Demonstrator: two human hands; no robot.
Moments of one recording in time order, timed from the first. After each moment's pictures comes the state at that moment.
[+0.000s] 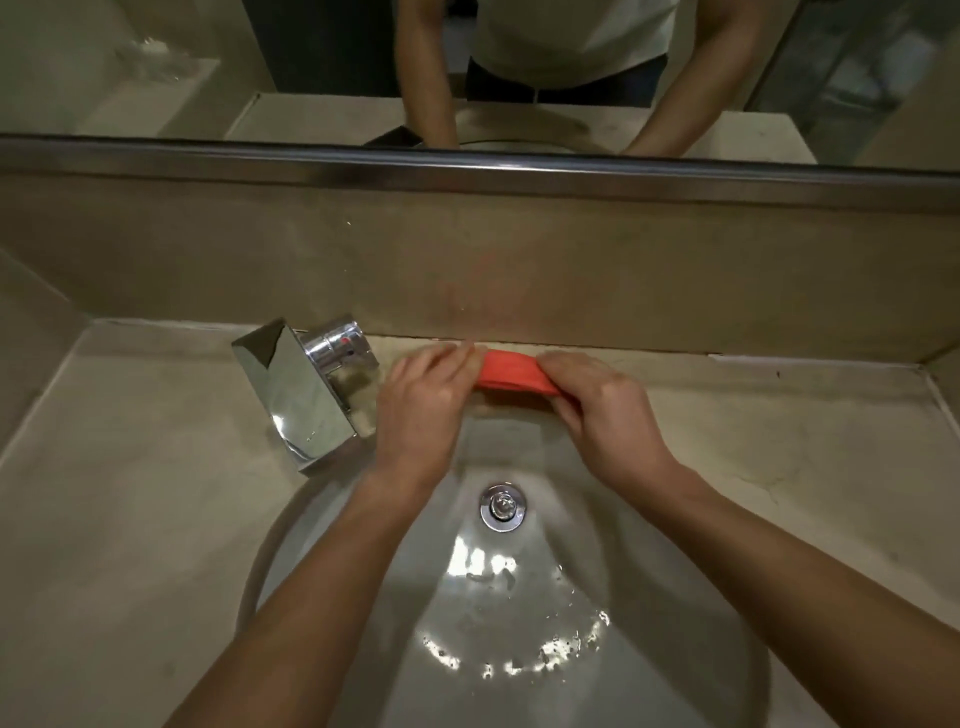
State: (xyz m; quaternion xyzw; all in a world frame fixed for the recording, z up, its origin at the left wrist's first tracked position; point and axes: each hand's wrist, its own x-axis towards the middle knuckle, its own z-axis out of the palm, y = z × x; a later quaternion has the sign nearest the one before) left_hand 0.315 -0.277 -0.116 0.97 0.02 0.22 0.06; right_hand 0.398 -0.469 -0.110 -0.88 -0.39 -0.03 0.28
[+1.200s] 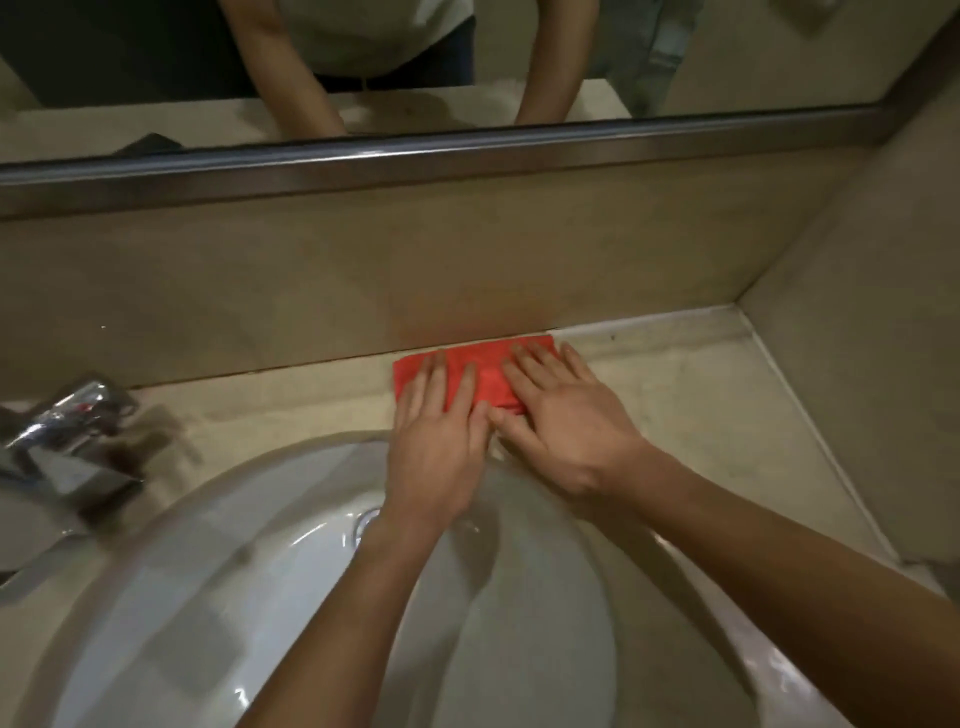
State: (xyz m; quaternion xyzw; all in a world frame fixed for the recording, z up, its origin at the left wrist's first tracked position) left_hand 0.370 -0.428 -0.146 0.98 0.02 0.06 0.20; right_hand 0.424 -0.583 -0.109 -0.95 -0.31 0.11 0.03
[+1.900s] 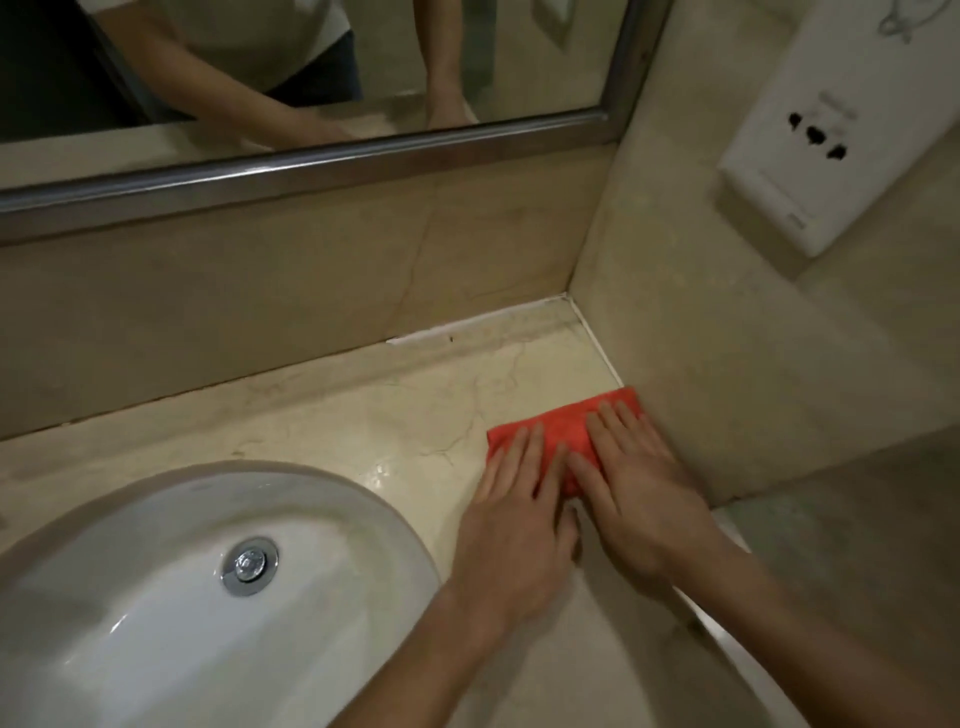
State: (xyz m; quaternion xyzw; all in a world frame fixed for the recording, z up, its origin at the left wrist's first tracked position) left_hand 0.325 -0.632 -0.132 0.96 -0.17 -0.07 0.20; right_hand 0.356 -0.787 -0.102 -0.98 -0.09 0.14 0.08
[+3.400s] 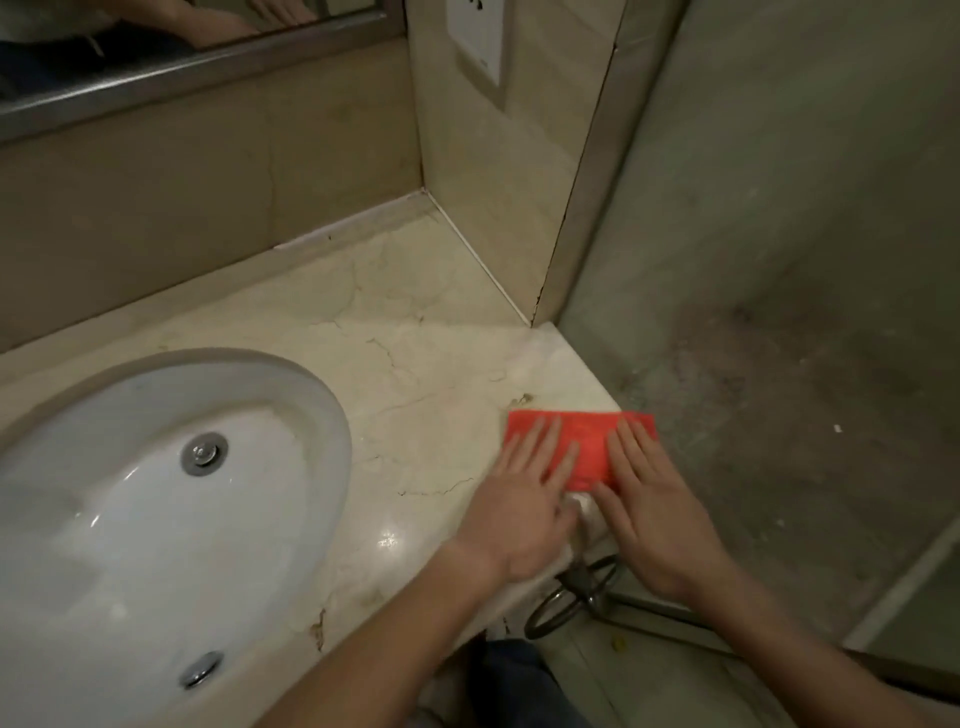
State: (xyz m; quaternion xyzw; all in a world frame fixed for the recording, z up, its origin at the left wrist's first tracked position) left_hand 0.154 -0.730 -0.124 0.92 -0.36 -0.14 0.11; right_hand 0.099 -0.905 -0.101 -0.98 0.02 0.13 0.15
